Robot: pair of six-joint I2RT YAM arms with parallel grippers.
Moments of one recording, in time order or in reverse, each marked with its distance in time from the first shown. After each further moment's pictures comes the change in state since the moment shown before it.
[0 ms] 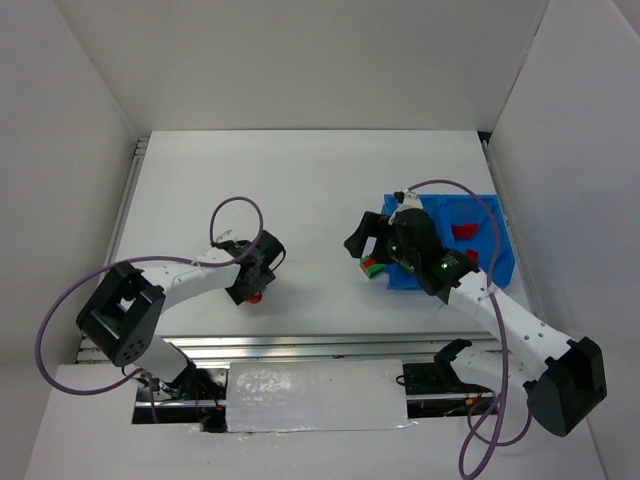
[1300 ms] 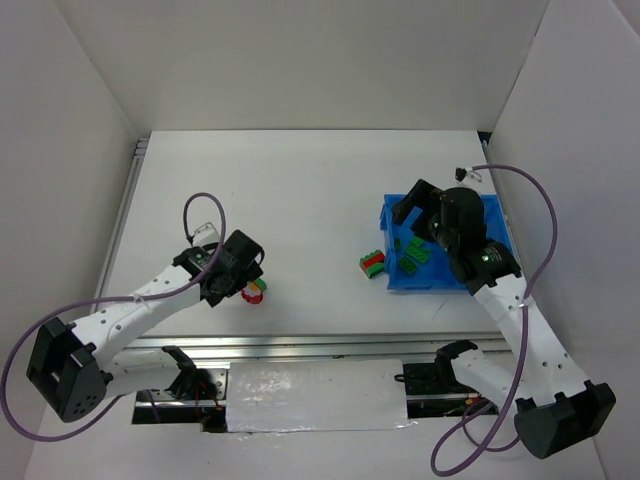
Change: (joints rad) left arm -0.014 -0.385 0.012 -0.209 -0.061 0.097; right arm -0.261 -0.095 0.176 -0.175 0.101 0.010
